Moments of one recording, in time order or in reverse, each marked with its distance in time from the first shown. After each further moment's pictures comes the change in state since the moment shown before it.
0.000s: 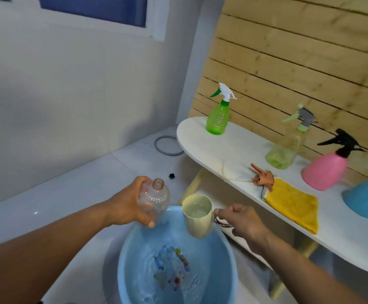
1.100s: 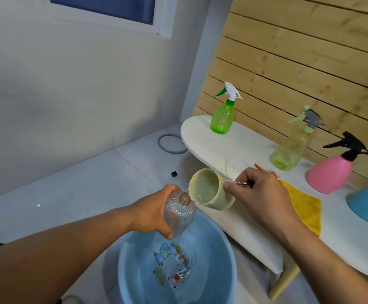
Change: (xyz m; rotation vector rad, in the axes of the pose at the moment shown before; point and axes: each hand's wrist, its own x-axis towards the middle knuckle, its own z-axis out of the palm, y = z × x) left_hand 0.006 0.021 0.042 0.194 -0.139 0.141; right_hand -0.054 -0.095 -0.015 -0.552 0.348 -0.472
